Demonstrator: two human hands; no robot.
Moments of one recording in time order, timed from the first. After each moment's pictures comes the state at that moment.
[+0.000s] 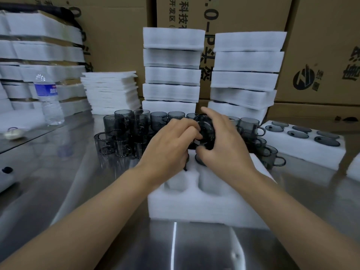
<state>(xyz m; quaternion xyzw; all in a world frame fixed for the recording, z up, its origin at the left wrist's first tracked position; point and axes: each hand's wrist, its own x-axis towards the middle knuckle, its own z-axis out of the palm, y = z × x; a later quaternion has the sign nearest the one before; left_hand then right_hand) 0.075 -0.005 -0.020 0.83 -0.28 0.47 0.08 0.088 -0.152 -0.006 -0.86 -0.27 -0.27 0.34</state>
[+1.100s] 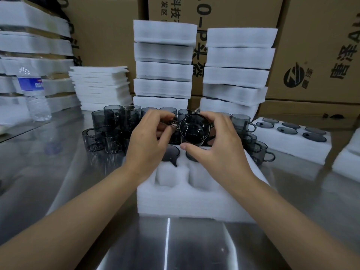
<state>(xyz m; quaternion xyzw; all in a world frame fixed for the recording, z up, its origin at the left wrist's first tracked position) 0.090 0.004 -0.038 0.75 -0.18 0.48 0.41 0.083 -0.158 -0.019 -0.82 -0.26 -0.30 0.43</state>
